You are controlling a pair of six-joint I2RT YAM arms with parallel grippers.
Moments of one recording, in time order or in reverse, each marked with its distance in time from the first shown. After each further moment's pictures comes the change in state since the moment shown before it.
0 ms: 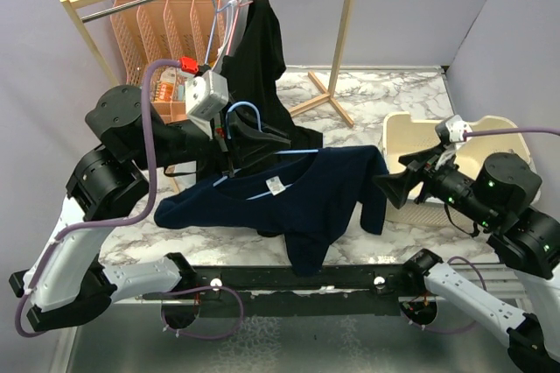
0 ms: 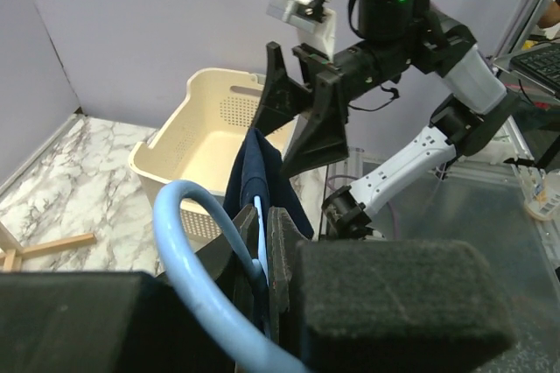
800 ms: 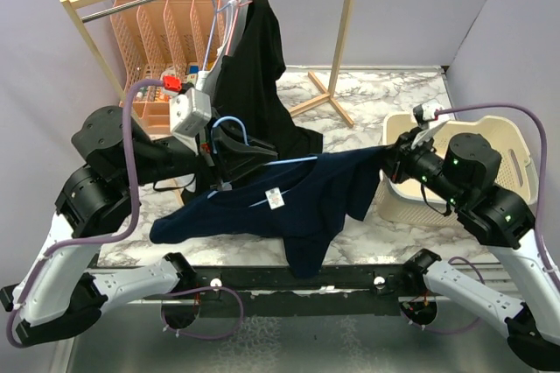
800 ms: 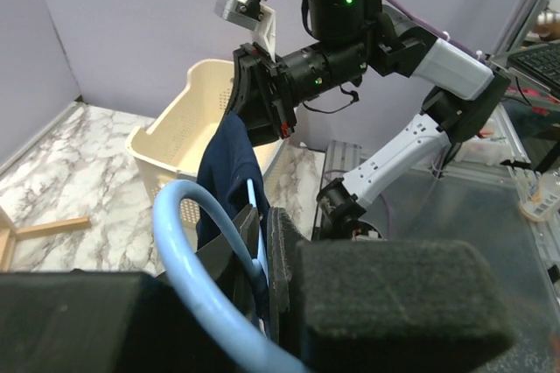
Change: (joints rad) left arm 0.000 -0.117 -0.130 0.022 0.002 -0.033; right arm 0.006 0.126 -0.084 0.184 0.038 0.019
